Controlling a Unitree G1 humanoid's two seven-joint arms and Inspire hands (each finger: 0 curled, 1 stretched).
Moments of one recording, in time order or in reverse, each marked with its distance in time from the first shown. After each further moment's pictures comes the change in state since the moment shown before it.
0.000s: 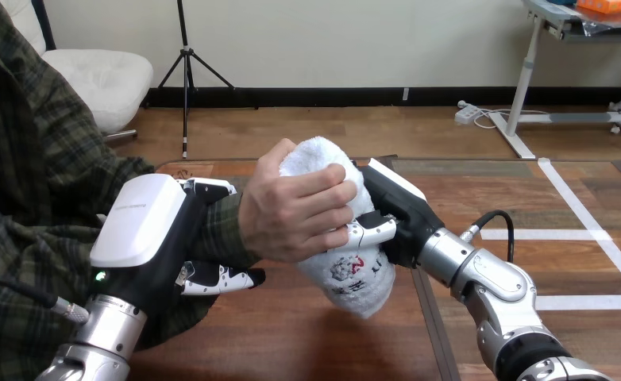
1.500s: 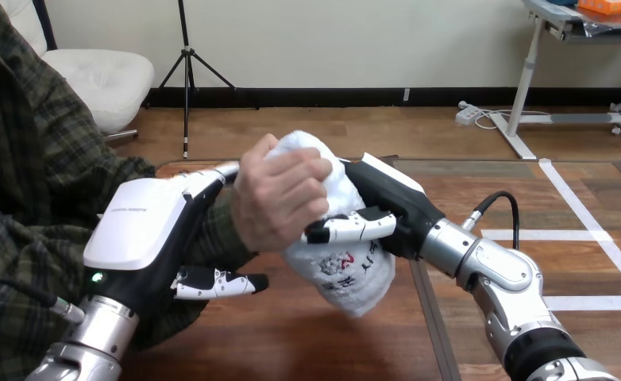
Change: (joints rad) left arm -0.008 0.027 0.014 0.038 0.109 -0.003 0.017; right arm 0.026 -0.042 0.041 -0.135 -0.056 0.035 -0.020
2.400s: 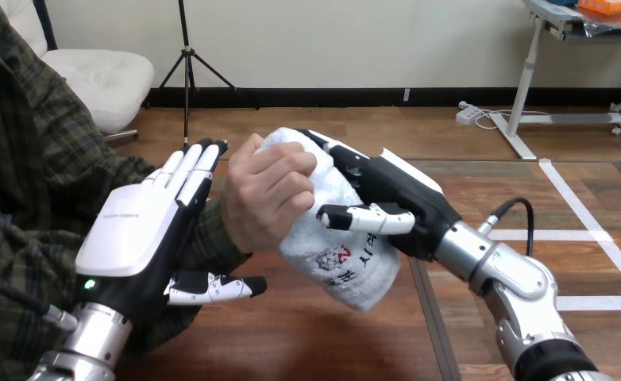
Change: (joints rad) left arm 0.030 0.003 0.015 -0.013 0.001 0.011 0.002; right arm 0.055 -0.018 -0.022 -0.070 0.058 0.009 0.010
